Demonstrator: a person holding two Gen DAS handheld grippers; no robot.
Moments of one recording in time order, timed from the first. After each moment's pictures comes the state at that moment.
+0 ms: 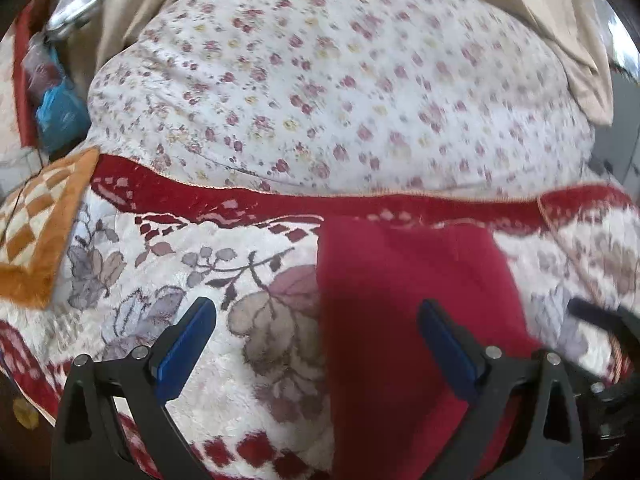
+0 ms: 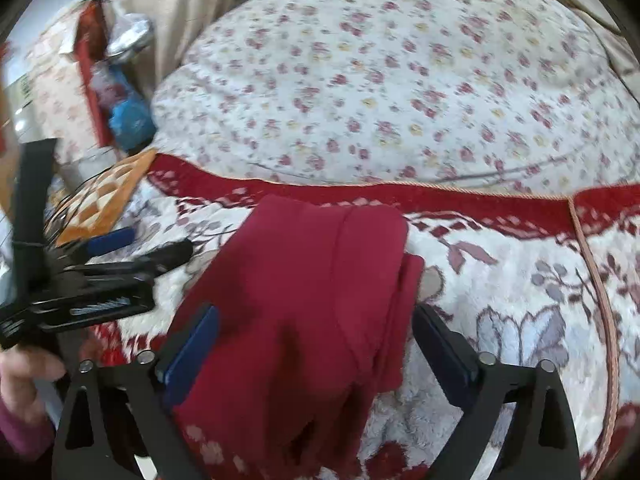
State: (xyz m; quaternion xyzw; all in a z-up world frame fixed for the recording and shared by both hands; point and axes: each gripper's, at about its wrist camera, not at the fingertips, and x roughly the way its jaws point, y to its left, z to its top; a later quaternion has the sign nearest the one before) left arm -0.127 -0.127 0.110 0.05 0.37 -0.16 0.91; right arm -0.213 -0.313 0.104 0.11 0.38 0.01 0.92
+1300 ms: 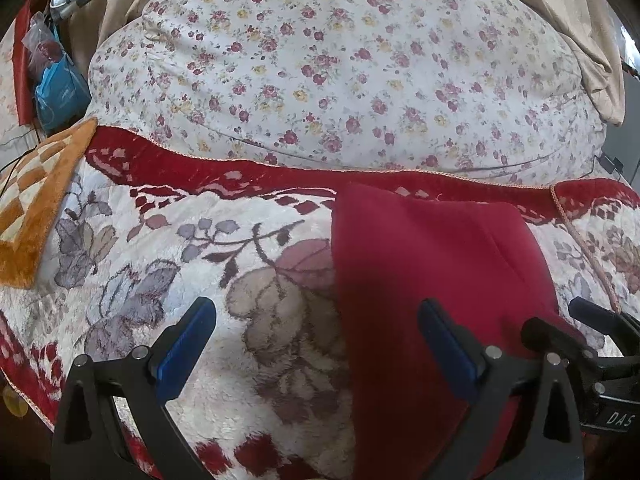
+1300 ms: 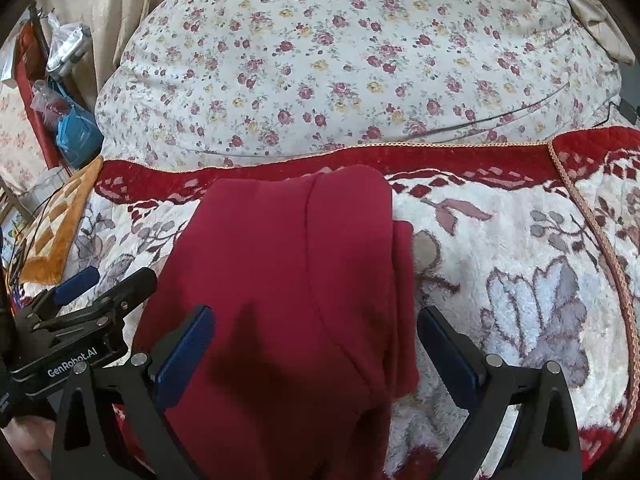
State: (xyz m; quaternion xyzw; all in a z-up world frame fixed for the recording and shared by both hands) left arm -0.113 -0.119 0.074 0.05 0.40 -0.16 0.90; right arm -0.189 -0.304 0.073 0.15 0.42 -0.06 0.89
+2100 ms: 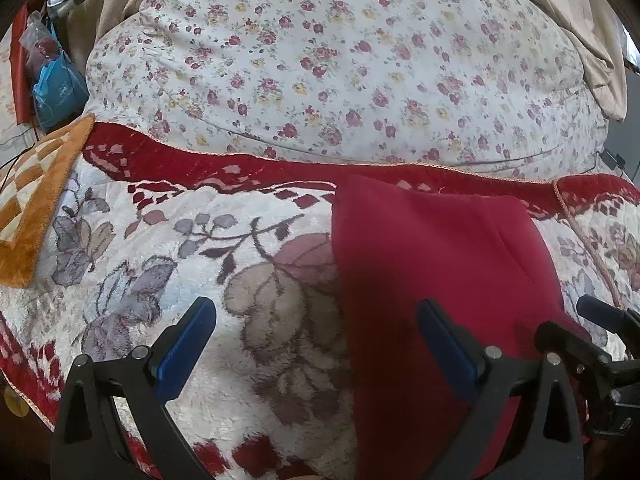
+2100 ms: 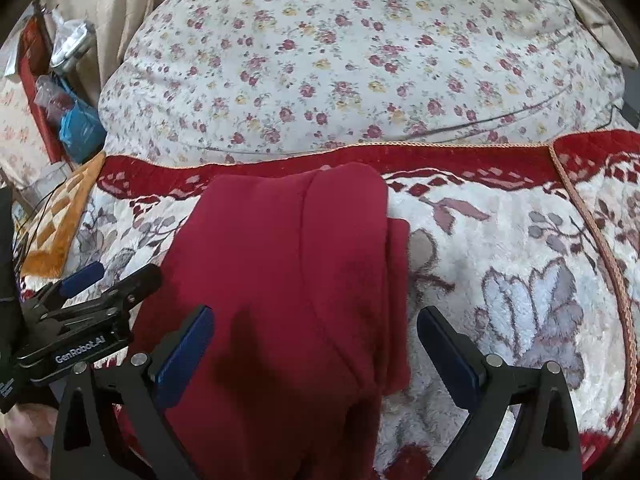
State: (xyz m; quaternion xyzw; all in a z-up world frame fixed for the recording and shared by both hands) left arm -0.108 -0.120 0.069 0.06 0.41 -0.16 0.90; right arm -0.192 -0.306 0.075 0.14 0.42 -0.05 0.89
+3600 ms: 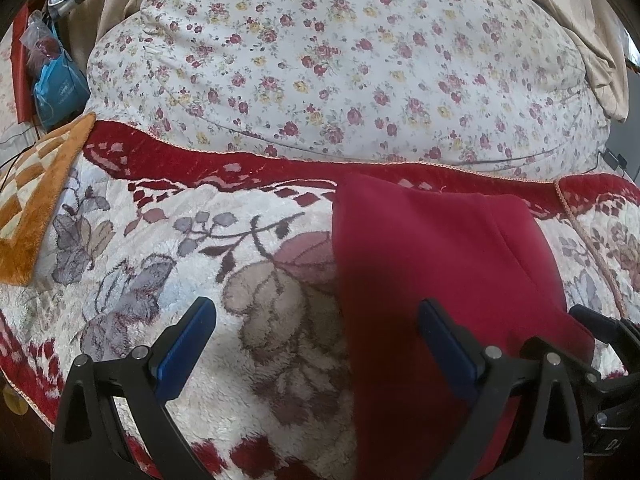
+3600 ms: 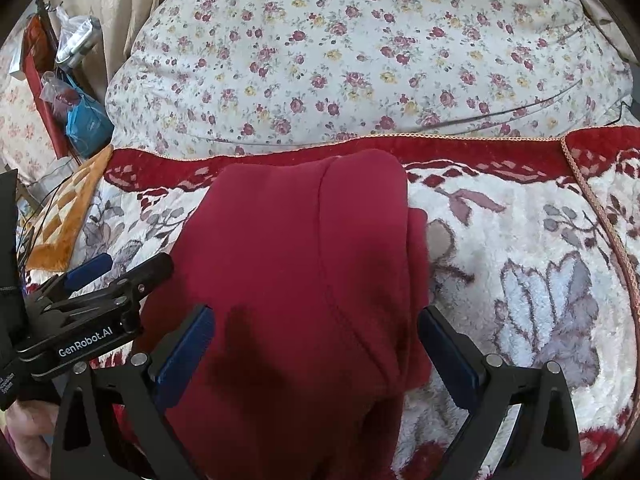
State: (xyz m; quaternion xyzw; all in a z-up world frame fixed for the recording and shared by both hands) left arm -0.108 -0.122 0.068 0.06 0.41 -0.16 0.90; right arm -0.190 -0.298 0.065 0.15 0.43 -0.04 0.89
